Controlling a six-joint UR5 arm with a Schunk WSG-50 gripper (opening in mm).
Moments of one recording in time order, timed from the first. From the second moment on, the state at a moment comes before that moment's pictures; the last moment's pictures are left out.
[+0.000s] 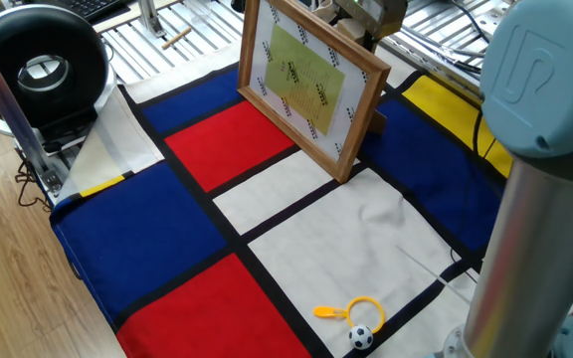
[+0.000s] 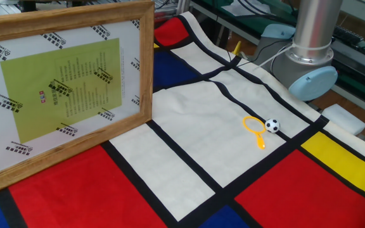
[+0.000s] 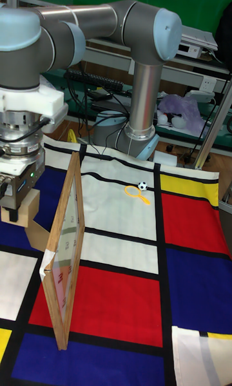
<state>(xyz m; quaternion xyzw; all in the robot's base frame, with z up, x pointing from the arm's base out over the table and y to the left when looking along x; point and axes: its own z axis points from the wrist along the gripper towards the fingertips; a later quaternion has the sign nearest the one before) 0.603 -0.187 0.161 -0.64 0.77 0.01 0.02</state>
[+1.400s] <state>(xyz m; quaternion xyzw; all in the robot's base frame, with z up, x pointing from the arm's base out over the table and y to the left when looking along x) 0.587 -0.170 0.269 -0.65 0.76 0.01 -0.05</state>
